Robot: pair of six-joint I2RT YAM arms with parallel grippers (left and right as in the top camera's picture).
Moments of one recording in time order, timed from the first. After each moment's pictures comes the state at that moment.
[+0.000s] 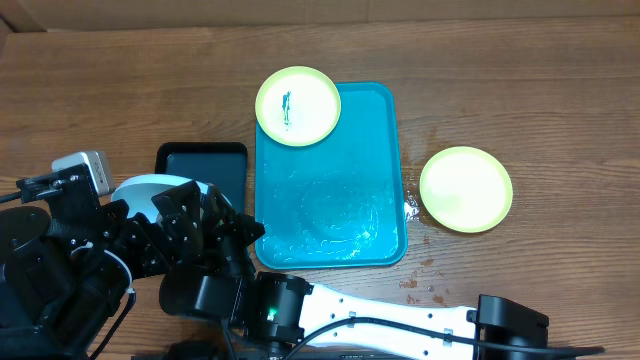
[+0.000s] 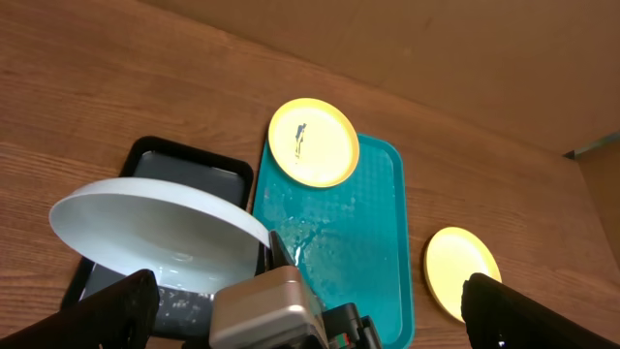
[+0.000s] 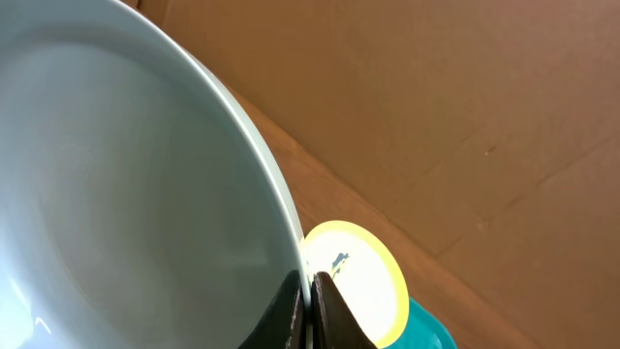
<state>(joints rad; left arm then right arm) 0.07 0.94 1.74 -1.41 0.22 -0.34 1.37 1.86 1.51 -0.16 1.02 -0.09</state>
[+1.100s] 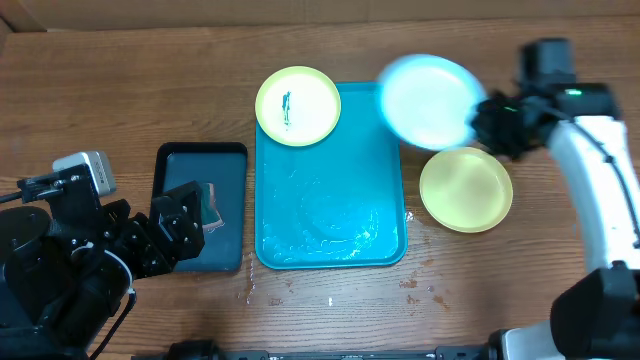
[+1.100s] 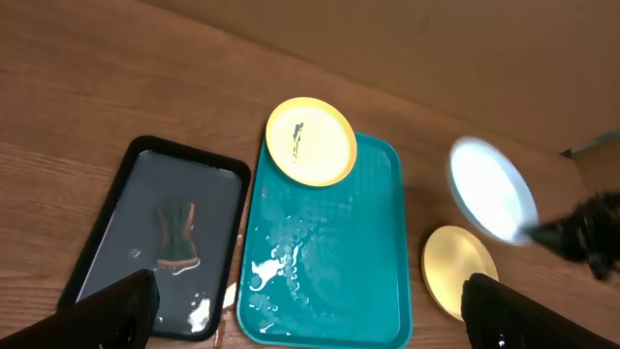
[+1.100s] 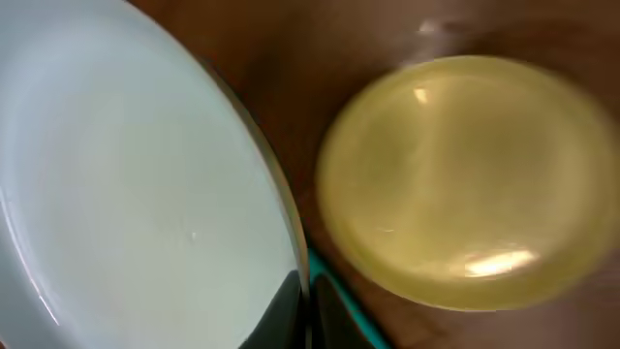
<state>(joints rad) 0.07 0.94 1.74 -1.41 0.23 -0.34 -0.07 1.66 1.49 -1.11 -0.21 0.75</state>
